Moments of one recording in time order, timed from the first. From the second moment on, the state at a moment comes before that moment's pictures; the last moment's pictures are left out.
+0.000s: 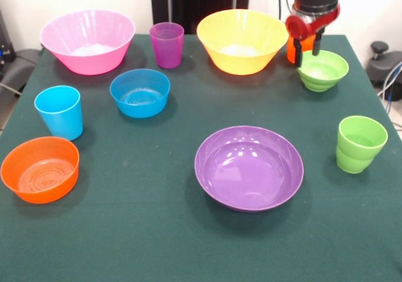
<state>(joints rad) -0.17 -0.64 0.28 1.96 -0.33 0.32 1.38</state>
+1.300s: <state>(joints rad) -0.35 -0.79 0.29 1.89 -0.39 0.43 1.38</state>
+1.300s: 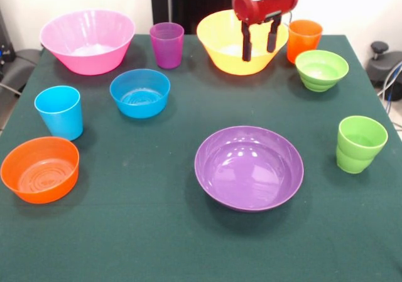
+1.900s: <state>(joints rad) -0.41 -0.73 0.33 1.77 -0.40 0.49 1.38</state>
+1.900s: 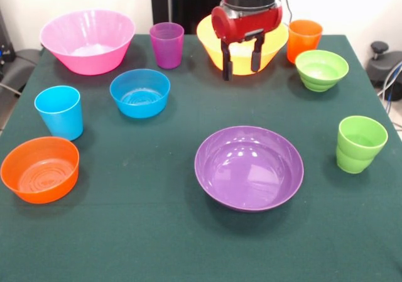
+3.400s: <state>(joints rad) -0.46 -0.47 0.33 1.50 -0.57 0.50 1.38</state>
